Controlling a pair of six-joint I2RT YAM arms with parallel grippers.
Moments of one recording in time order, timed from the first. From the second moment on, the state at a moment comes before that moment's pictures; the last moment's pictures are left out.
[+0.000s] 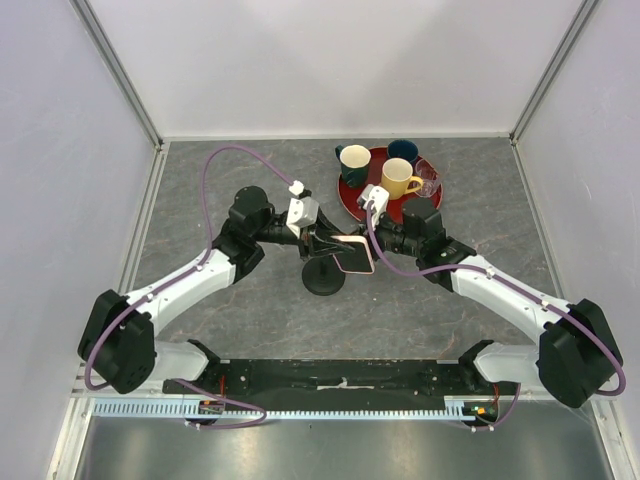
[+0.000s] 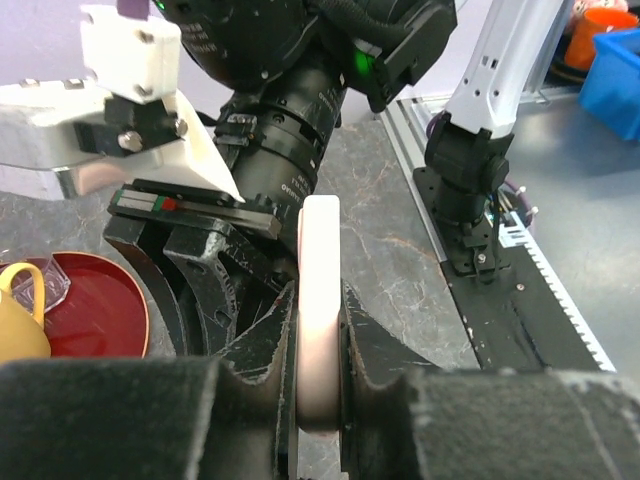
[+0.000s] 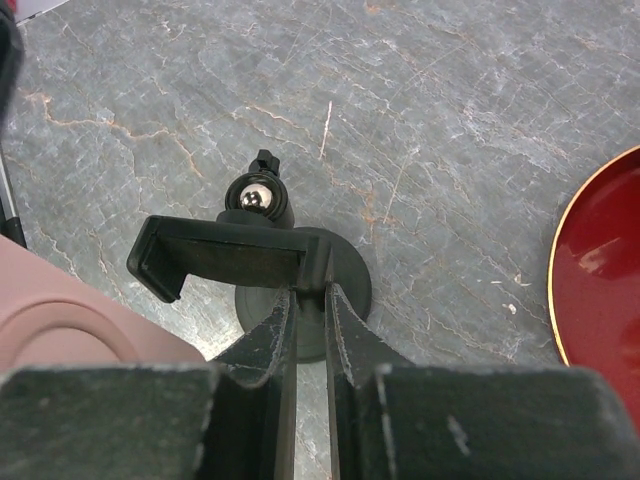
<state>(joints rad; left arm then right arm) -0.61 1.31 0.86 0.52 1.08 0.03 0.60 1.25 0.79 0.12 -0.47 -0.05</state>
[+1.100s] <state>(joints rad) -0.52 1.36 0.86 0.43 1.07 0.06 0.62 1.22 0.68 0.31 -0.33 0.04</state>
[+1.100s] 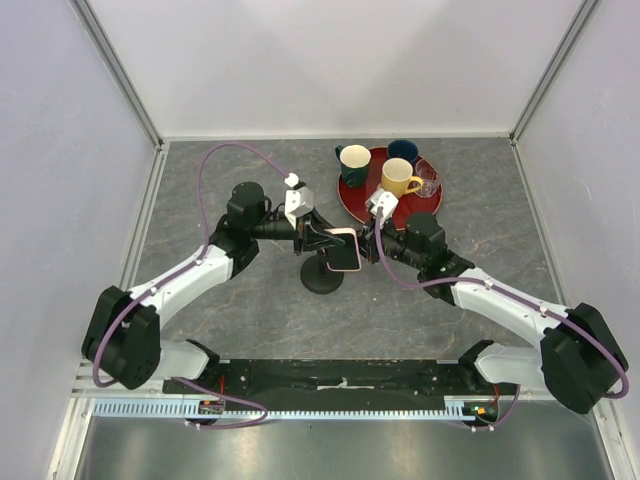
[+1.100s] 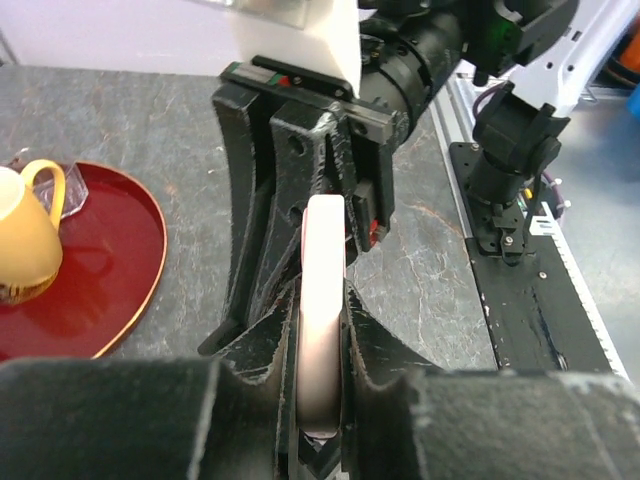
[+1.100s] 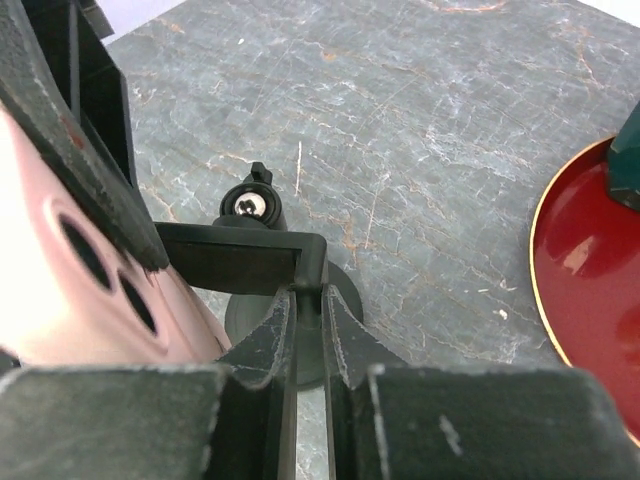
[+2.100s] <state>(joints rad) -0.93 1.20 0.92 0.01 -0.32 -0.14 1.06 1.35 0.68 0.47 0.82 0.24</state>
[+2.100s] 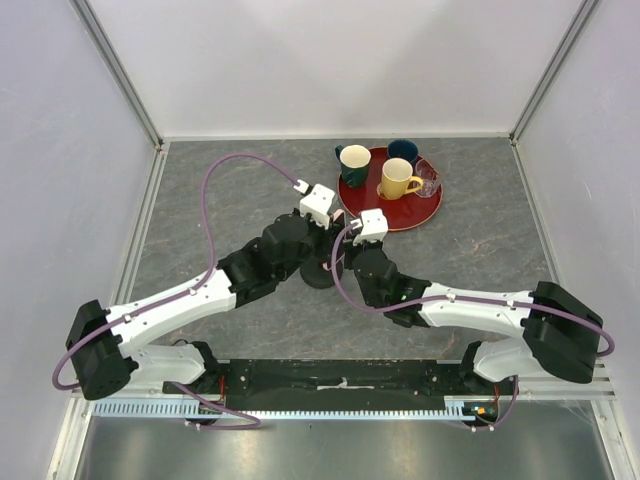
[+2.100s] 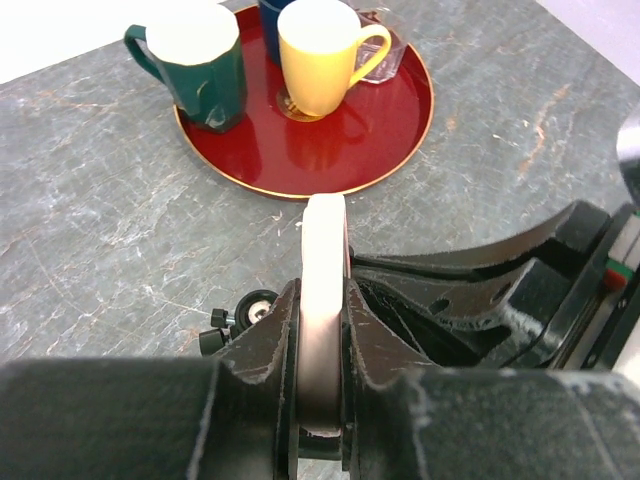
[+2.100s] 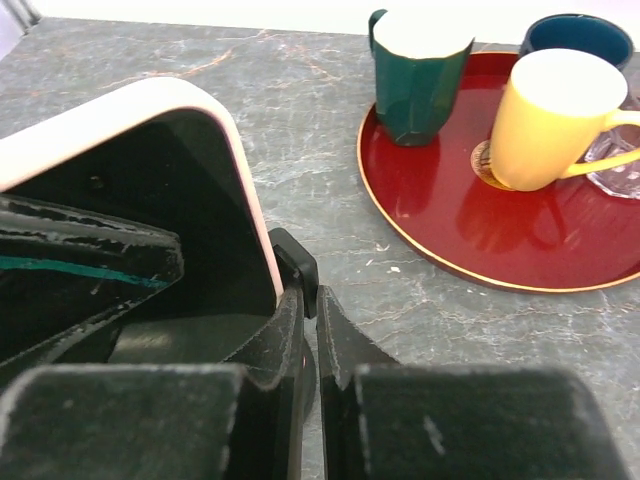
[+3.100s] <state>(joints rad) -0.91 1.13 0.86 -0.02 -0.61 -0.20 0.83 1.03 0.63 0.24 0.25 0.17</state>
